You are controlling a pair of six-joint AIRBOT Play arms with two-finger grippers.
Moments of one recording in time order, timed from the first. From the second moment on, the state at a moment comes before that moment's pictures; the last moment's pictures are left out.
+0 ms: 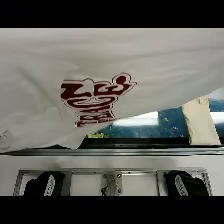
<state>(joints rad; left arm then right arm) 0.27 -0.50 1.74 1.08 -1.18 -1.59 -0.24 -0.61 1.59 -1.34 0.94 1.57</state>
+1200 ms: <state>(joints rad) 0.14 -1.85 1.74 1.02 -1.12 -1.52 -0.08 -1.78 1.75 -1.34 1.05 1.60</state>
